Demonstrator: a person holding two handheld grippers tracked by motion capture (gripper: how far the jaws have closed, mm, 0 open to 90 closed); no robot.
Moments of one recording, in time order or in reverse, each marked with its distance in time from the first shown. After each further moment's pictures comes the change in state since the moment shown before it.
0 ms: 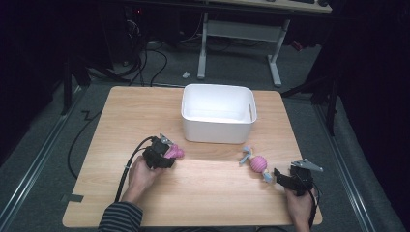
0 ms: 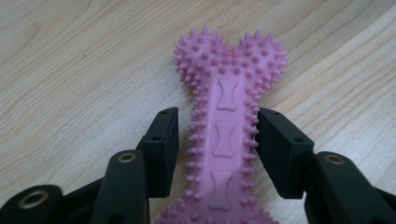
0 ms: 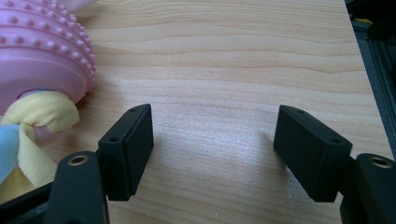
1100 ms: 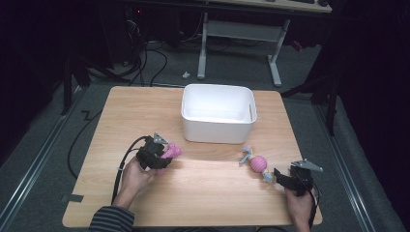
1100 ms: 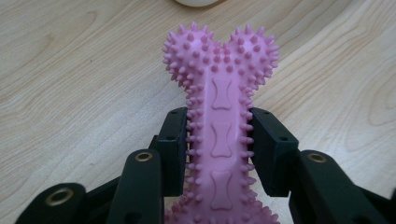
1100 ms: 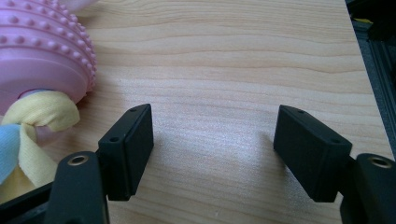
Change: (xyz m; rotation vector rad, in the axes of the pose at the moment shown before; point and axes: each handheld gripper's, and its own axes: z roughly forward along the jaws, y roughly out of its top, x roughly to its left) left arm 0.000 -0.002 -0.042 -0.051 -0.073 -0.019; right arm 0.000 0.000 0.000 0.002 0.001 0.002
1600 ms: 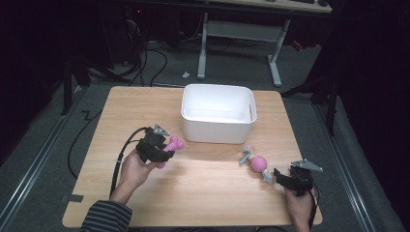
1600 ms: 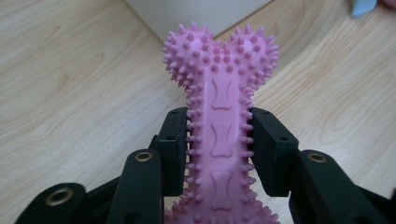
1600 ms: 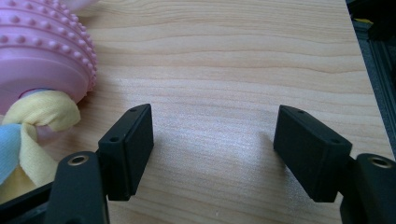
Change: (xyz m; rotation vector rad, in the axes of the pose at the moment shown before) left arm -0.009 0.034 -0.032 -0.027 -0.018 0.017; right arm -0.001 0.000 0.000 -0.006 0.002 -0.011
